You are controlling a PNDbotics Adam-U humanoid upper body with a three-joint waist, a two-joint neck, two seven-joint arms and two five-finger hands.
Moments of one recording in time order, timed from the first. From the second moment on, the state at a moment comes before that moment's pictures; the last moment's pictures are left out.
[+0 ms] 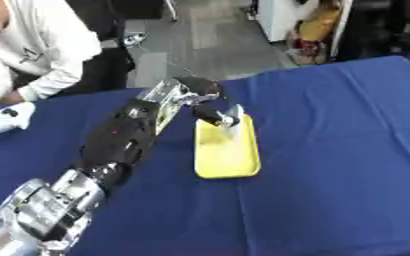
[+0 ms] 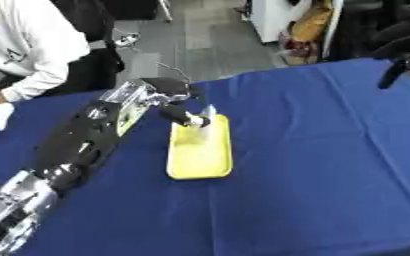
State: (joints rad) left arm -1.03 0.31 -0.23 -0.69 -1.15 -0.34 -0.38; right arm -0.44 -0.32 0.10 -1.98 0.19 -0.14 0.06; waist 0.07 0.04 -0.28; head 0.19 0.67
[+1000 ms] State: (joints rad) left arm -0.95 0.38 -0.18 -0.84 -1.04 -0.27 -0.23; right arm -0.43 -0.33 0.10 -1.98 0.19 -0.13 0.05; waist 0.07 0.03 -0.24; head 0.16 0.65
